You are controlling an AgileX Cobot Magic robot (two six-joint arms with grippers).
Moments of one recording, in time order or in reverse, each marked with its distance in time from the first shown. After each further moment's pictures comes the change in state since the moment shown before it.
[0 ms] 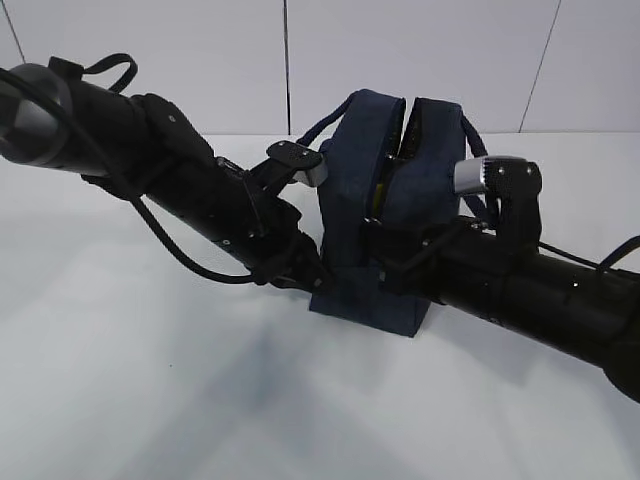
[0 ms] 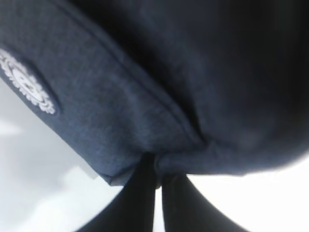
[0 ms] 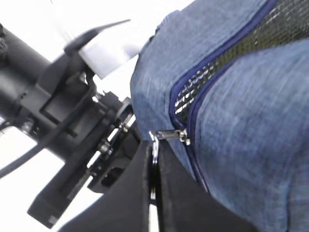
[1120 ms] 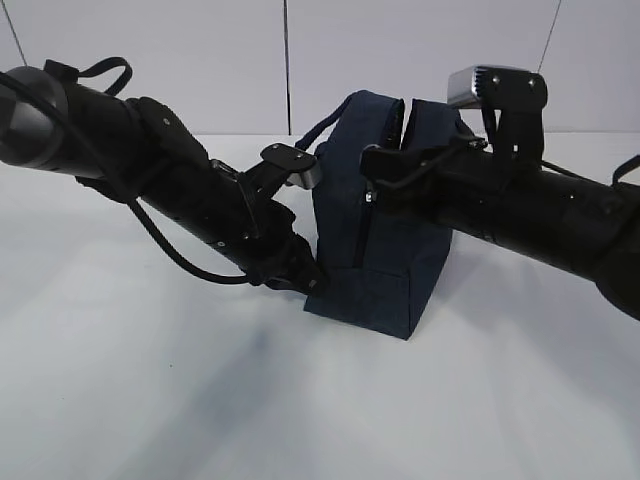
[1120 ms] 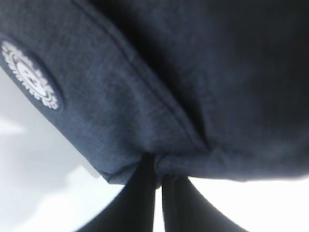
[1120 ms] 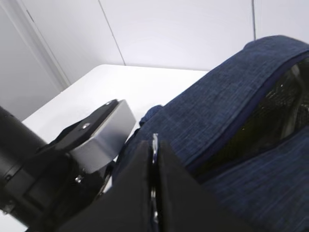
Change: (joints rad) left arm 0.010 0.000 0.016 -0.006 -0.007 0.002; right arm 0.000 -0.107 -0.161 0.020 0.238 -0.029
